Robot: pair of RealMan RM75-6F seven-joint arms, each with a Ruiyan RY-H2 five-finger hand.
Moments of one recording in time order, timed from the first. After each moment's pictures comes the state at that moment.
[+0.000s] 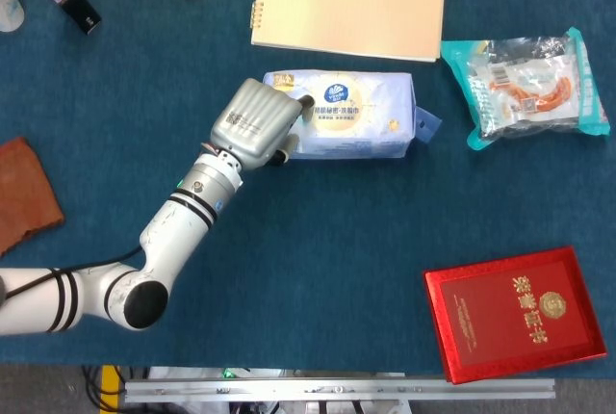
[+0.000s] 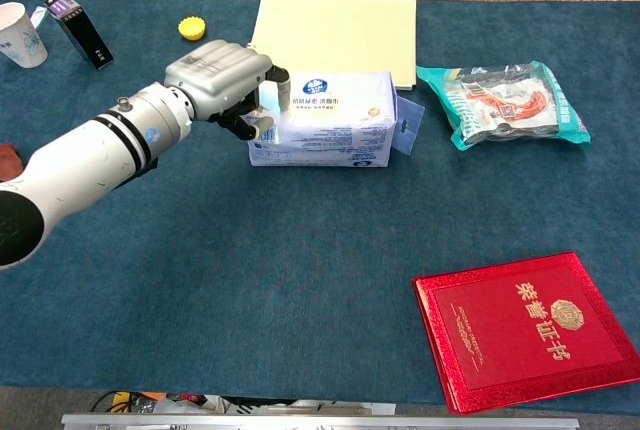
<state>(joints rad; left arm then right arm) -0.90 -1.58 -0.13 -1.62 0.93 1.00 0.61 0.04 -0.96 0.11 -1.64 -1.38 1.47 0.03</state>
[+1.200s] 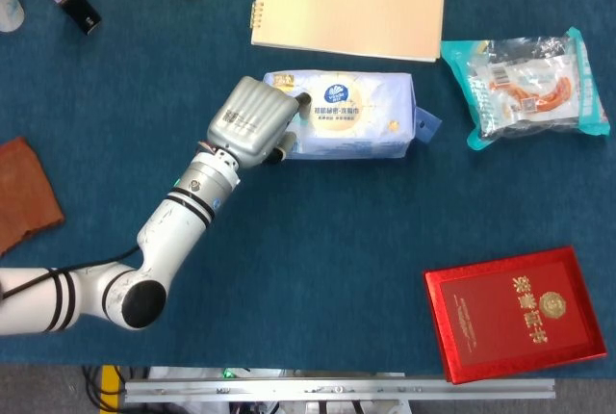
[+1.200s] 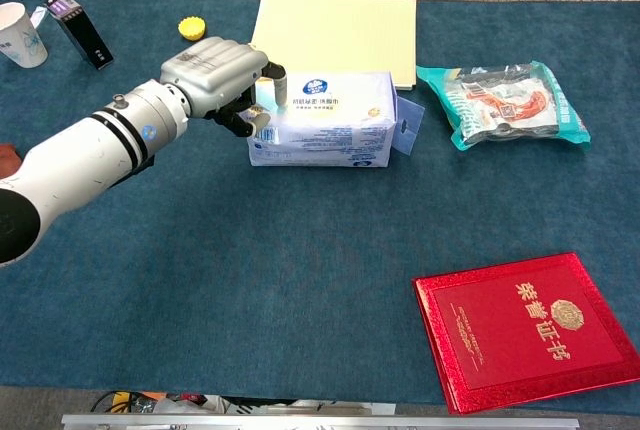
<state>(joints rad) -0.90 -1.57 -0.14 -1.62 0.92 1.00 0.61 0.03 -0.96 0.12 -1.64 -1.38 1.49 0.04</state>
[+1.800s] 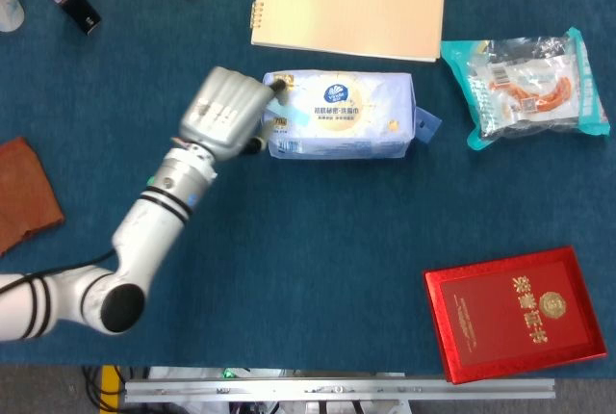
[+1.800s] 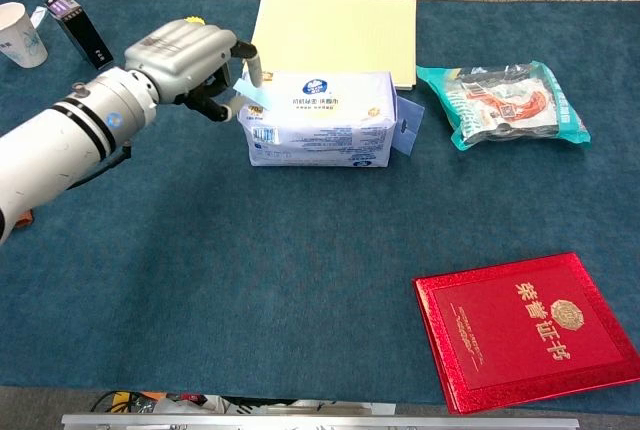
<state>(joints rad) -0.84 -1.49 -0.13 -1.68 0.96 1.07 0.55 0.04 -0.96 0.12 -1.64 -1.38 1.48 0.04</state>
